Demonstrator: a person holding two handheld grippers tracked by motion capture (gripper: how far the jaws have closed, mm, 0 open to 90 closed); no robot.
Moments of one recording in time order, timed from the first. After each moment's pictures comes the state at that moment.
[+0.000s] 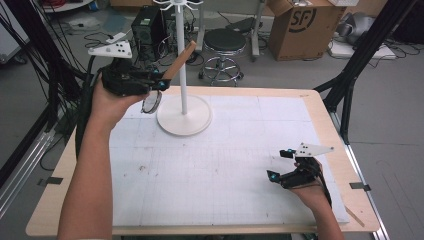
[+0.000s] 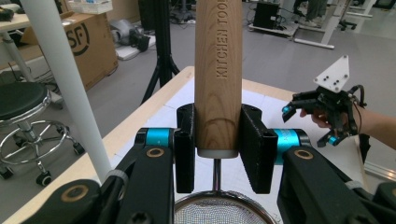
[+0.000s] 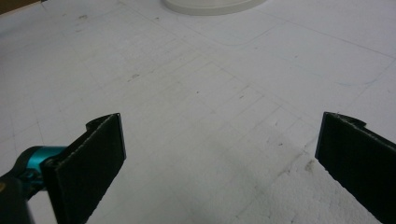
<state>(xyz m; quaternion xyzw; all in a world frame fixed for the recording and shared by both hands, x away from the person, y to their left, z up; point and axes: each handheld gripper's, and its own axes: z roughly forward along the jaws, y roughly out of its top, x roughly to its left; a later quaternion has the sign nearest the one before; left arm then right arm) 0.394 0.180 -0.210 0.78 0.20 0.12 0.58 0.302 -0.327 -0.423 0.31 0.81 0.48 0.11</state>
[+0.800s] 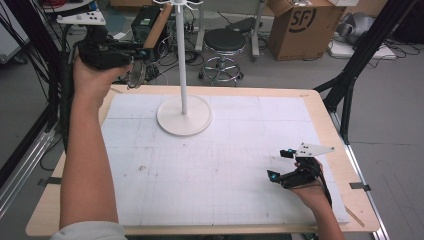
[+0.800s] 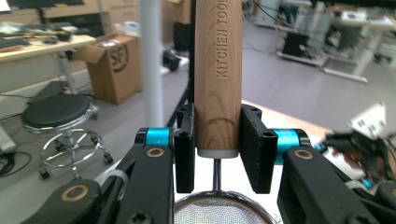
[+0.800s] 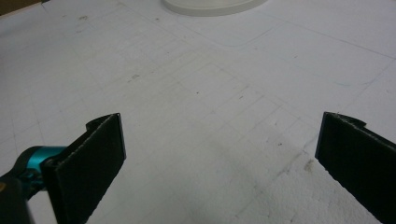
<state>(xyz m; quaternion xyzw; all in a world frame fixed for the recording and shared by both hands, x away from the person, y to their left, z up) 0.416 0.220 -0.173 0.74 0.25 0.16 0.61 0.301 -0.327 -0.423 0.31 0.81 0.48 0.11</state>
